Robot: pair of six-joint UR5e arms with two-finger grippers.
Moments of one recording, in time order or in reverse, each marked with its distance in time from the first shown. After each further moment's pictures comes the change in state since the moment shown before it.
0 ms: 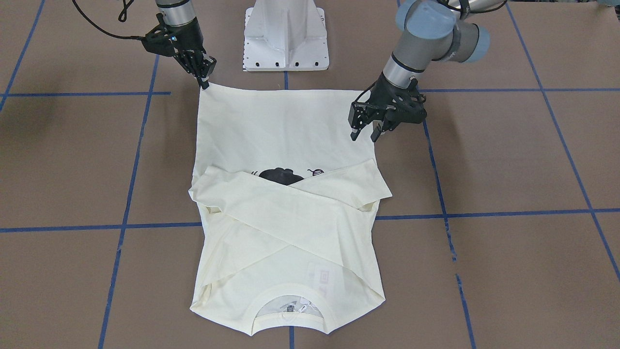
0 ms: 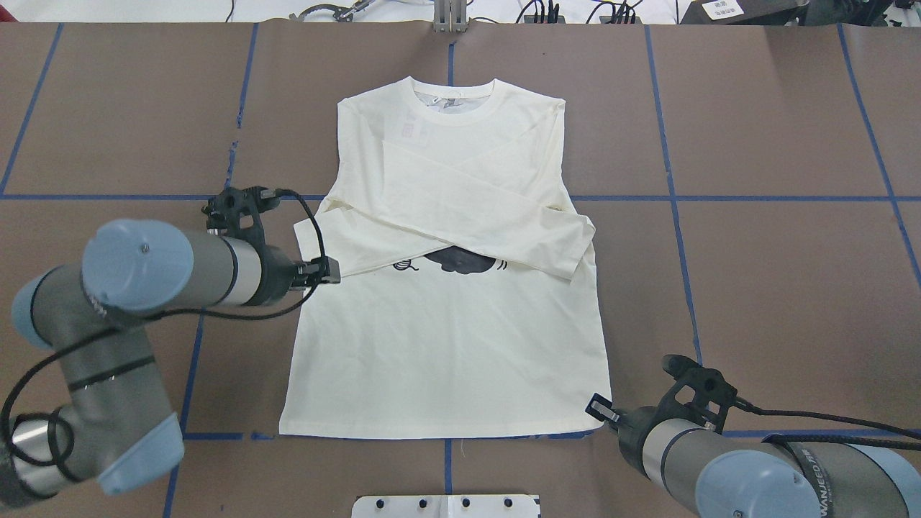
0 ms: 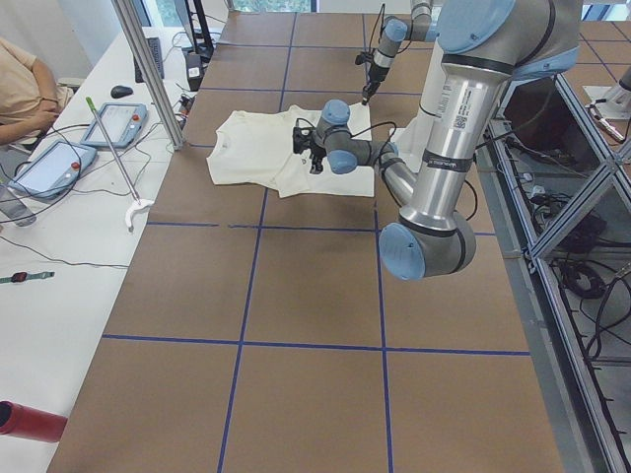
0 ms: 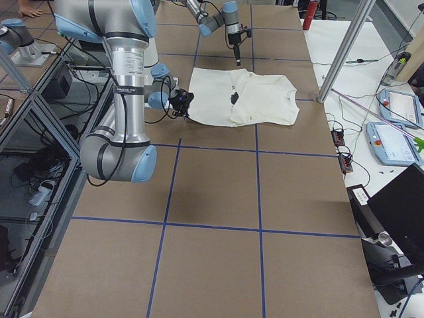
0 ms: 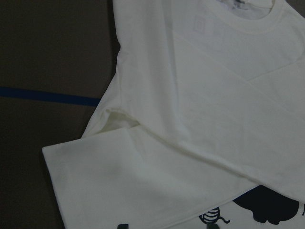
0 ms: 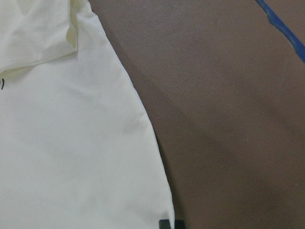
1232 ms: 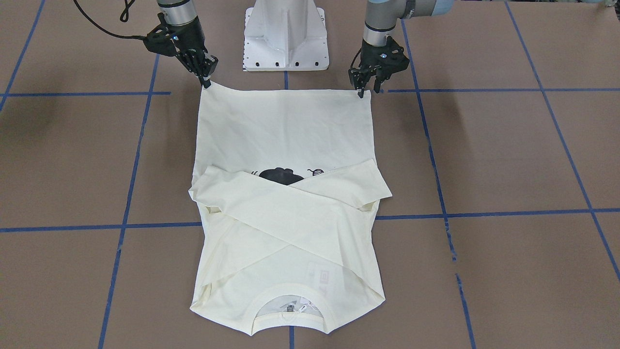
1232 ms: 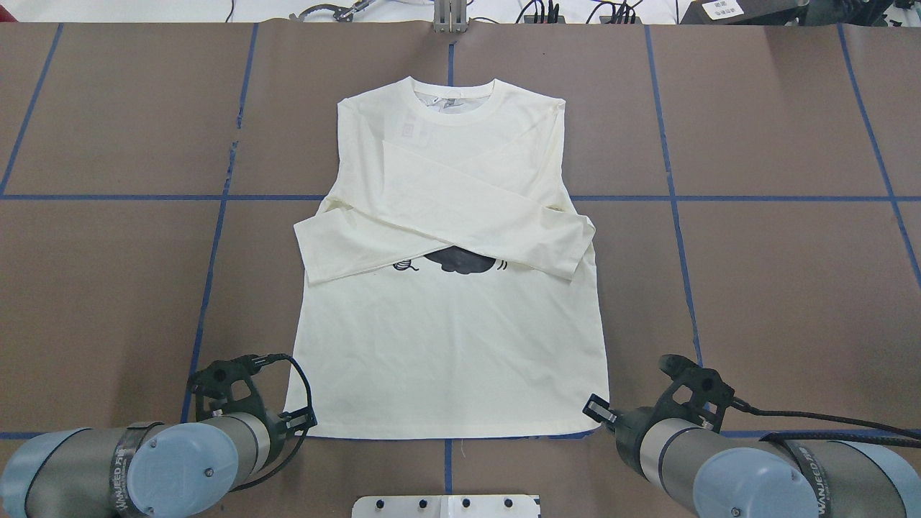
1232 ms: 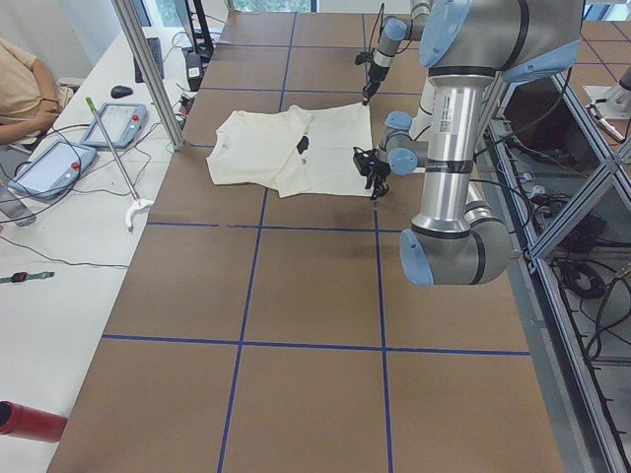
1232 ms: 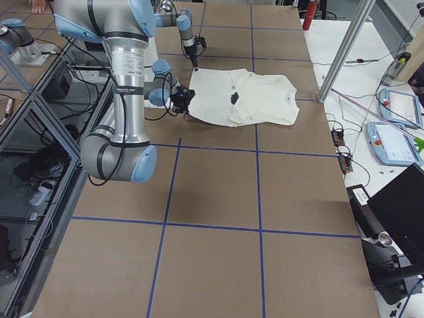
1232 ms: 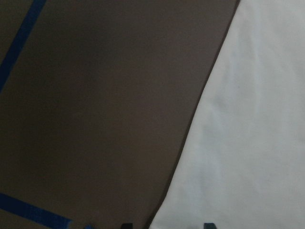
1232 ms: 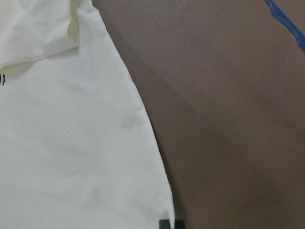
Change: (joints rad) left arm 0.343 0.119 -0.127 0.310 0.233 -0.358; right arm 0.003 0.007 -0.002 -0.002 0.013 0.002
